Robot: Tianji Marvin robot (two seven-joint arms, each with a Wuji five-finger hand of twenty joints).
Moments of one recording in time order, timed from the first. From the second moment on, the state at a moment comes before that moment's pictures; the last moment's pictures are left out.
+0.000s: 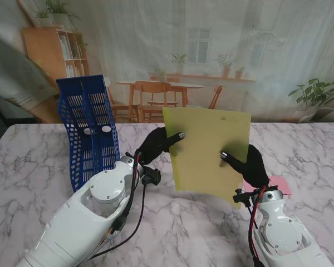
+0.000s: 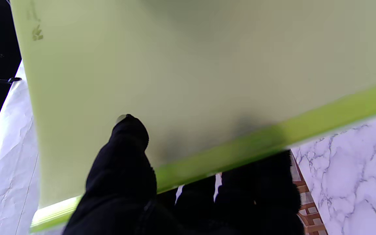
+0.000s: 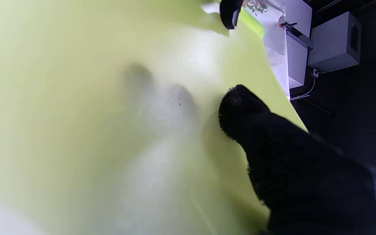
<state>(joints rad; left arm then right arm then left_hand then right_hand) 1.31 -1.25 -0.97 -1.56 -0.25 -0.01 0.03 -1.72 -1.19 1.40 -1.62 0.02 -0.50 -0.15 1.10 -0.16 0.00 0.00 0.56 0.23 0.32 0.50 0.63 0.27 0.27 0.30 0.65 0.35 0.56 0.55 0.35 0.29 1.13 0.54 0.74 -0.60 0.91 -0.25 0.77 -0.08 0.98 0.52 1.16 0.13 0.78 0.55 1.19 0.17 0.62 0.51 0.59 0.35 1.28 0.44</state>
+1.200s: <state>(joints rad) 1.34 -1.20 -1.08 -1.58 -0.28 -0.13 -0.08 -1.73 -1.19 1.42 -1.66 0.06 -0.52 -0.13 1.20 -0.16 0.05 0.00 0.64 0.17 0.38 0.52 0.73 0.22 0.28 0.29 0.67 0.34 0.54 0.52 0.36 0.28 1.11 0.53 0.74 -0.60 0.91 -0.25 0.77 -0.08 0.98 0.54 1.15 0.14 0.80 0.56 1.19 0.17 0.62 0.52 0.60 0.35 1.28 0.43</state>
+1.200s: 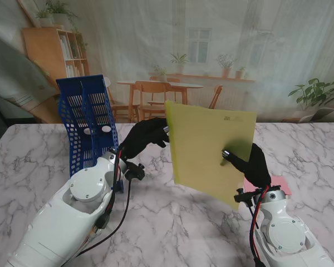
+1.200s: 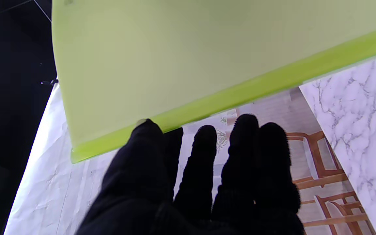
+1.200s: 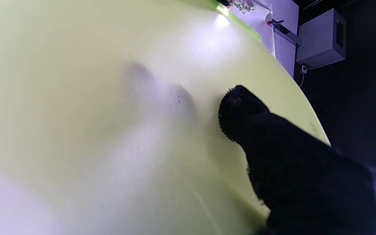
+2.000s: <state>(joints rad) 1.30 -1.20 -1.05 -1.60 -0.31 -0.13 -0.09 -1.73 -1.18 1.41 -1.66 0.05 -0.52 -0.14 1.21 -0.17 0.05 -0.01 0.67 0.17 0.51 0.53 0.85 0.22 0.35 0.34 0.79 0.32 0.56 0.54 0.43 0.28 1.16 0.55 0.74 -0.60 0.92 -0.25 0.77 -0.08 0.98 0.54 1.15 0.14 0.81 0.56 1.19 0.17 0.62 0.53 0.60 0.35 1.28 0.42</state>
